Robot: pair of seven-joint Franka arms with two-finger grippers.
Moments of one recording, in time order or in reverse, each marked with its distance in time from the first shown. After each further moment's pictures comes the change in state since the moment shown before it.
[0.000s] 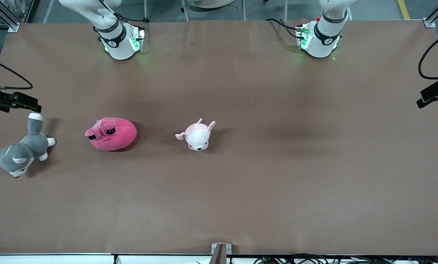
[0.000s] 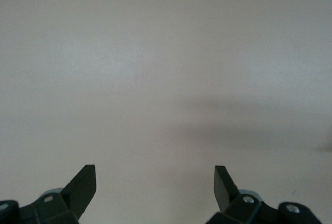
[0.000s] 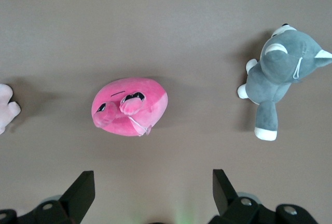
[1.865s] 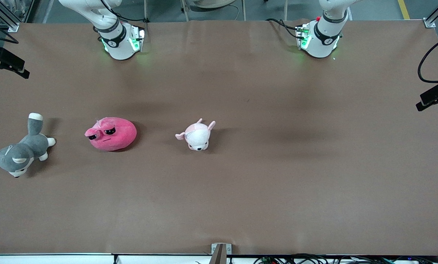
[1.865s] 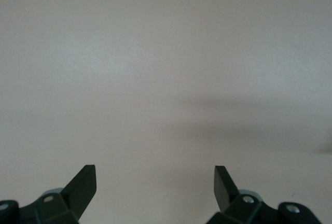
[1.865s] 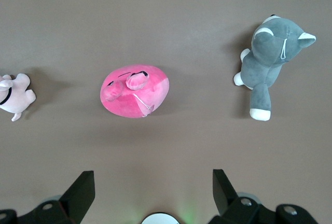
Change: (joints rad) left arm -0.032 0.017 0.036 0.005 -0.002 0.008 0.000; right arm -0.003 -0.251 -0.003 -0.176 -0.003 0.009 0.000
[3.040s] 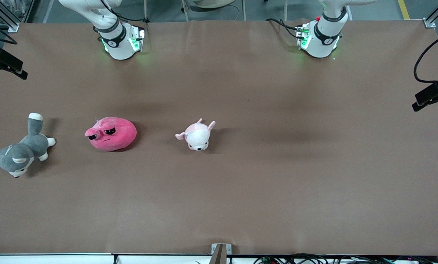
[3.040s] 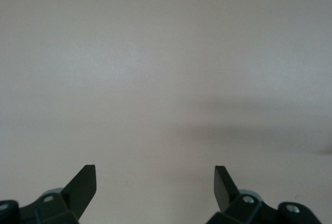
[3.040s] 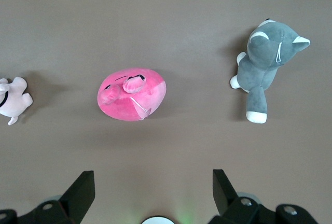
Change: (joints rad) left arm -0.421 -0.002 0.401 0.016 0.000 0.000 0.000; right arm 0.000 0.000 -0.001 0.000 -0.009 0.014 0.000
